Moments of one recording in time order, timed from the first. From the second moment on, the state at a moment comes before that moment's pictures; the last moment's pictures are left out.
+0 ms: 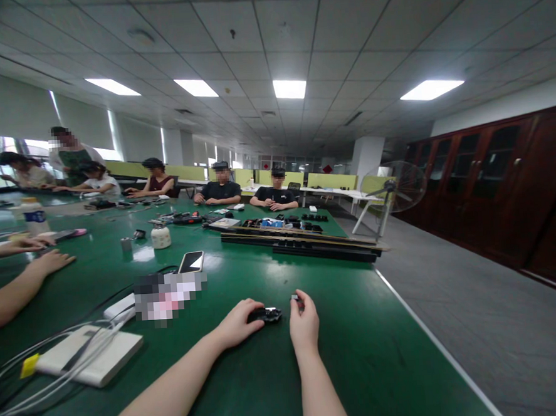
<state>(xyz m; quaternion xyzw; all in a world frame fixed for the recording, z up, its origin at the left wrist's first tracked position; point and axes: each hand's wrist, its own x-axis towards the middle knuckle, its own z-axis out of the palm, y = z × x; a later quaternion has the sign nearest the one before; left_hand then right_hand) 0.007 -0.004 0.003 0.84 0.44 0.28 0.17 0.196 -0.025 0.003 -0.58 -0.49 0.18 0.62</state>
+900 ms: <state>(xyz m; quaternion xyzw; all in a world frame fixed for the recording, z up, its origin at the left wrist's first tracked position) 0.007 -0.003 0.003 0.84 0.44 0.28 0.17 0.198 -0.026 0.005 -0.61 -0.45 0.16 0.63</state>
